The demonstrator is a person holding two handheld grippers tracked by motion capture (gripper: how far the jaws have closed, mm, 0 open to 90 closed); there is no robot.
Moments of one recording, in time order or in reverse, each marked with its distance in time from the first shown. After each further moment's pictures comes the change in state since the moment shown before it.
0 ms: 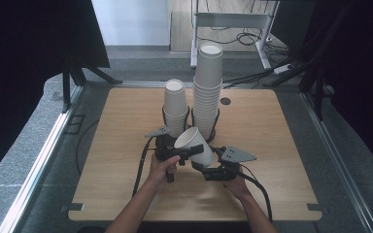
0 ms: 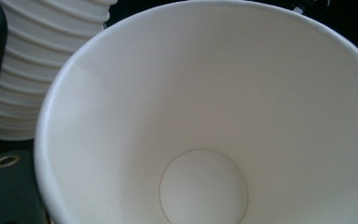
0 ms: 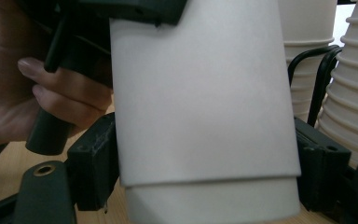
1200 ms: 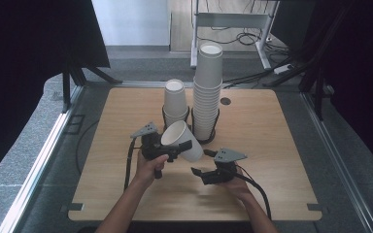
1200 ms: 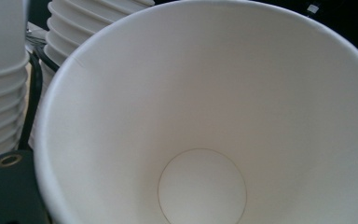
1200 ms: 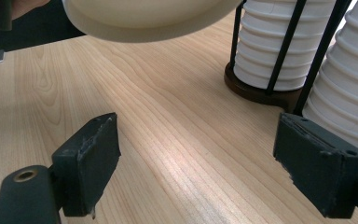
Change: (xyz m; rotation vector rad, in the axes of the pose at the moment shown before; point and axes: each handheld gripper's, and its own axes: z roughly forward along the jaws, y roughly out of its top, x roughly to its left) left arm -0.011 0.019 -0.038 -0.047 0.097 0.144; right arm -0.002 -0.014 0.009 0.229 -0.041 -0.032
